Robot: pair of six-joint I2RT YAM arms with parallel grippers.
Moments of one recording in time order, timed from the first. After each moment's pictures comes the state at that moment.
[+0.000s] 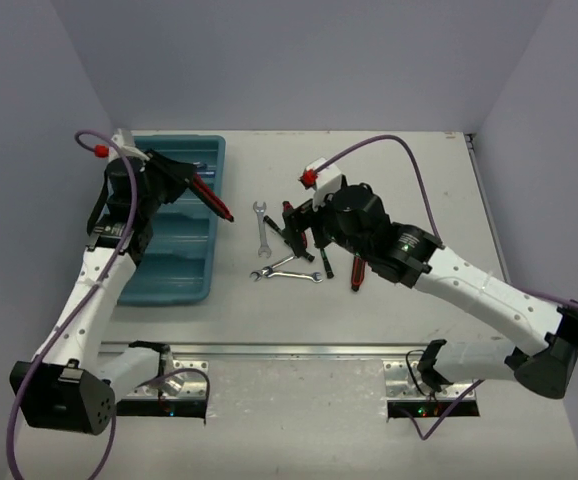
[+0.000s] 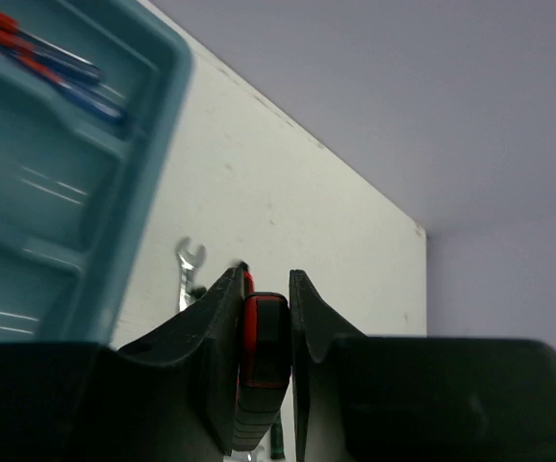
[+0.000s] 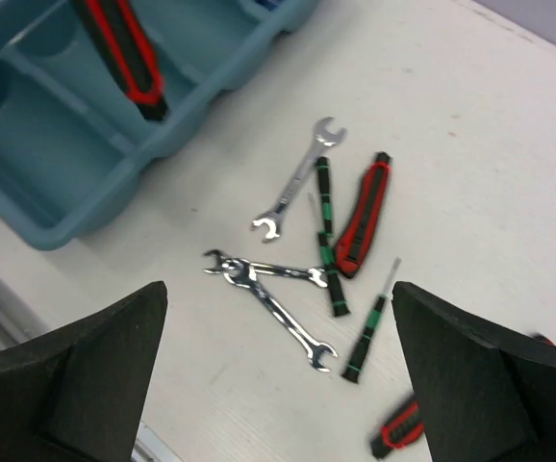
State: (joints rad) left arm -0.07 1.05 1.00 -0.21 0.04 -0.83; right arm 0.91 1.23 1.16 -0.33 0.24 0.11
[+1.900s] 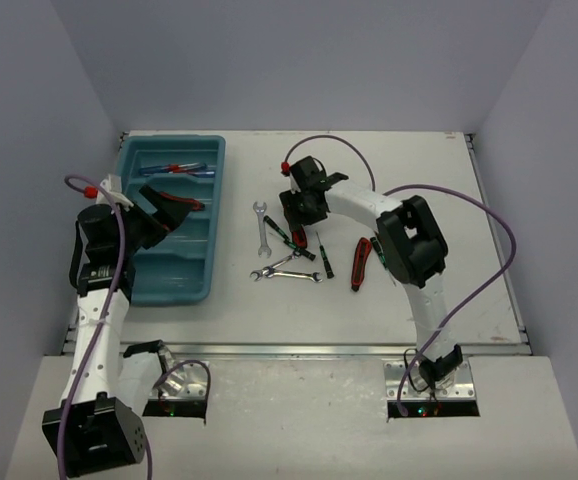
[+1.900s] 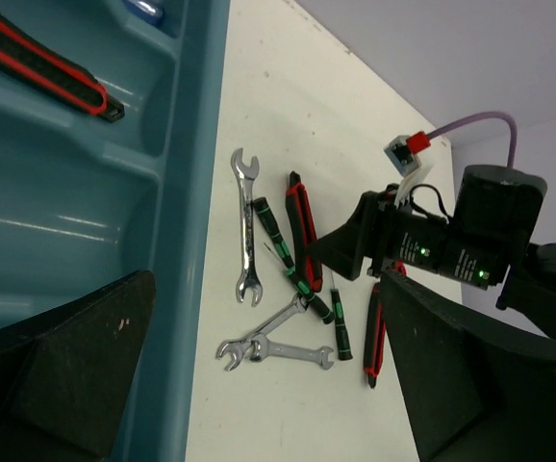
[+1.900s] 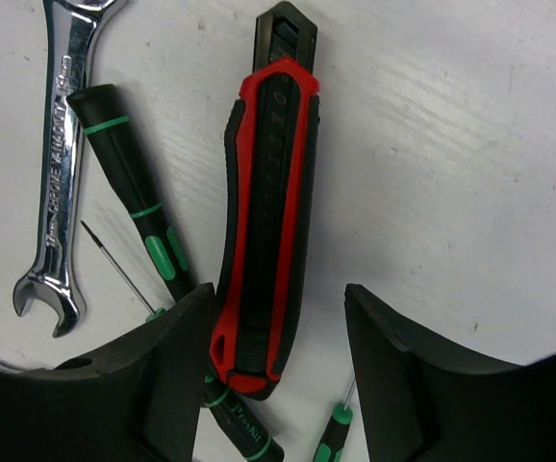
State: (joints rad) left arm 0.26 0.82 0.67 -0.20 0.47 -0.66; right arm 0.56 2.19 1.62 -0.48 -0.01 0.16
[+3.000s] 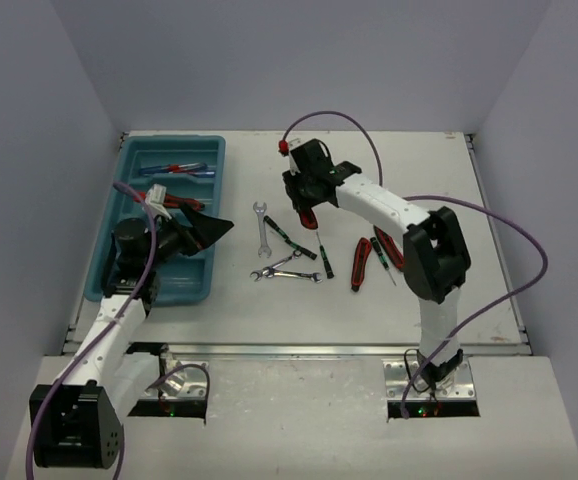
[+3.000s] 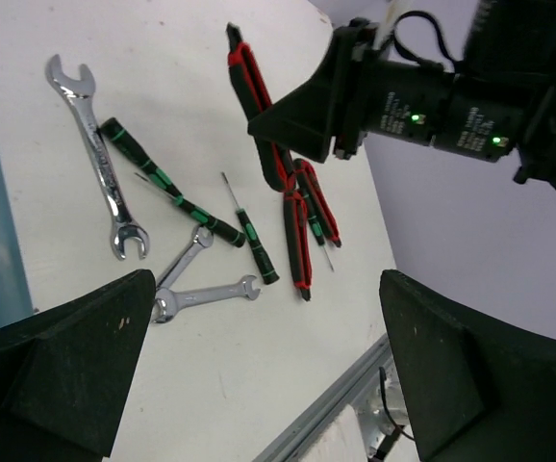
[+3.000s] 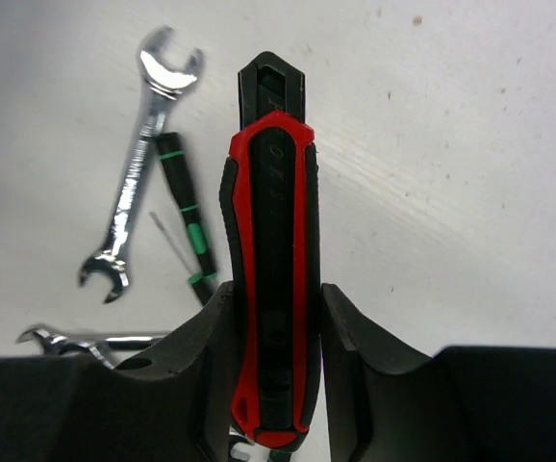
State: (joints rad) left arm 0.03 0.86 0.45 0.20 0.65 -0.80; right arm 0.60 2.01 1.64 -0.51 0.10 0.08
